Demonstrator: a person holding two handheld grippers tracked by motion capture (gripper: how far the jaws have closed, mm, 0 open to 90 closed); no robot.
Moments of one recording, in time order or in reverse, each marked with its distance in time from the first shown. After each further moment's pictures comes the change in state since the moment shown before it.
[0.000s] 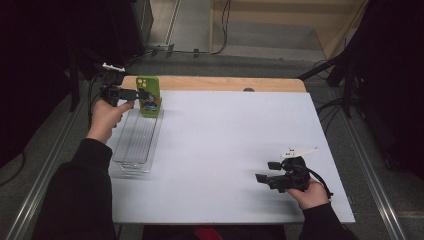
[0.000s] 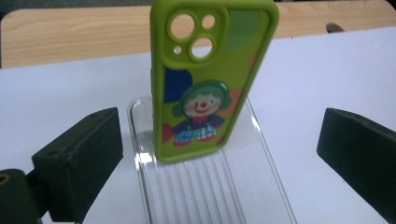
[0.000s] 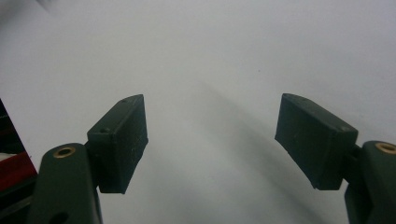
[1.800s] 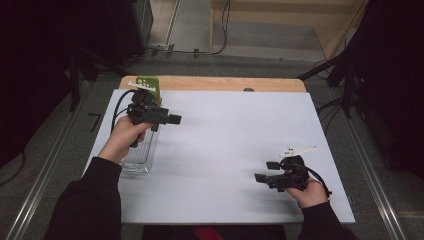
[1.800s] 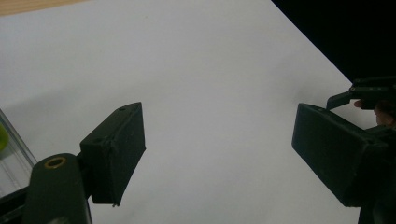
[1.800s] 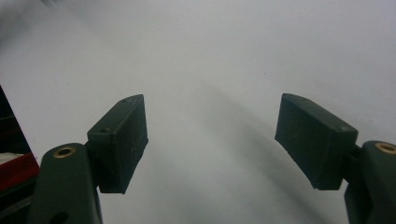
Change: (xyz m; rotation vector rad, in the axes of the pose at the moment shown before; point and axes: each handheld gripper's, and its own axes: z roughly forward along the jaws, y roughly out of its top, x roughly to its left) left arm -0.089 -0.038 0.005 0.065 -0.434 0.193; right arm -0.001 0.002 0.002 0.004 0.020 0.002
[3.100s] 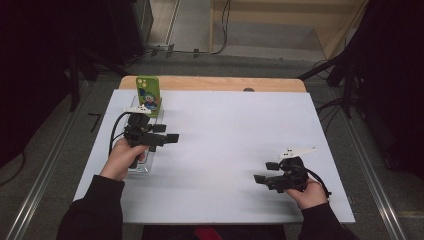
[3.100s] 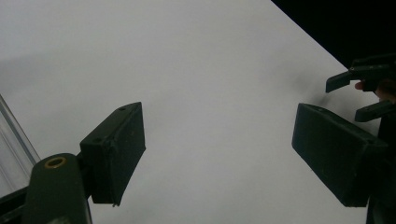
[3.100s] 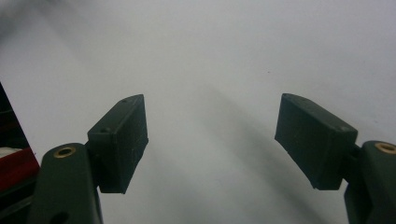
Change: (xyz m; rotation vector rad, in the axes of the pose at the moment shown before) left arm -0.013 -0.058 -0.001 -0.073 -0.002 0.013; right arm 0.002 -0.001 0.001 0.000 0.000 -0.019
